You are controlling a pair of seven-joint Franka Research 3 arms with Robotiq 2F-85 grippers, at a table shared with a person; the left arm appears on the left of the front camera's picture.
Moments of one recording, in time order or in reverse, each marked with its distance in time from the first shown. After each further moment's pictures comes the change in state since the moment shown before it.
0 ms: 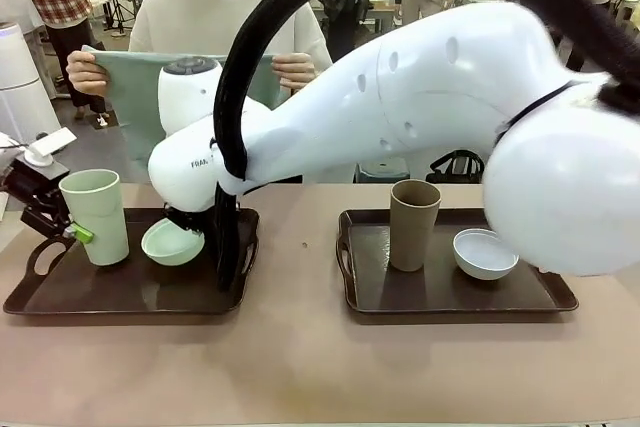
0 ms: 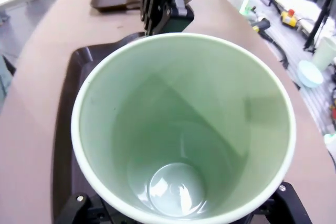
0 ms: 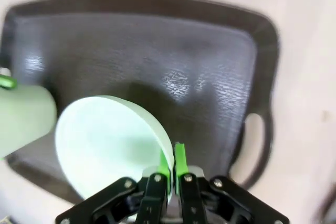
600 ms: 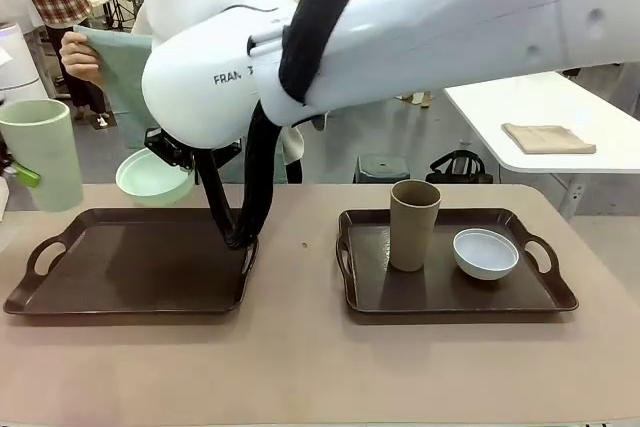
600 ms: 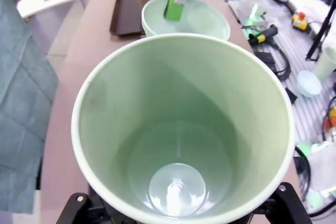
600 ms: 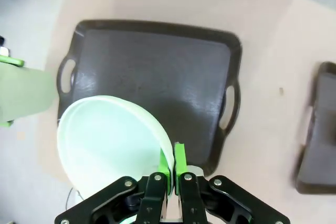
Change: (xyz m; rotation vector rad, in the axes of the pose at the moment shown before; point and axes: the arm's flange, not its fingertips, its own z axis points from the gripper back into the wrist) left arm 0.117 -0.083 0.089 0.154 0.075 -0.046; right arm -0.051 -0.007 0.167 0.076 -0.170 0.015
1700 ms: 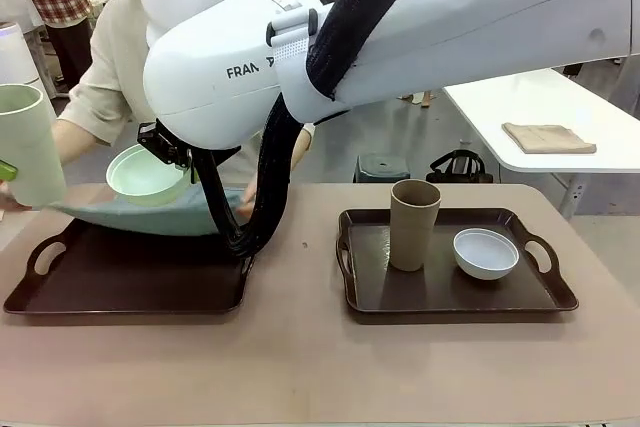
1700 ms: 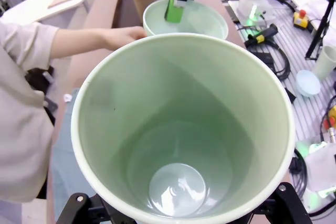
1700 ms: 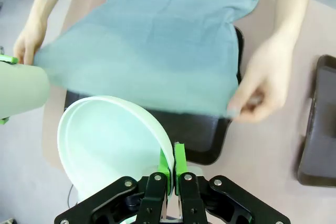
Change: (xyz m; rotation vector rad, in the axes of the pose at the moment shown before) left arm 0.017 -0.029 0.016 0.034 0.006 -0.030; right arm -0.017 0.001 0.020 0.022 -0.010 0.009
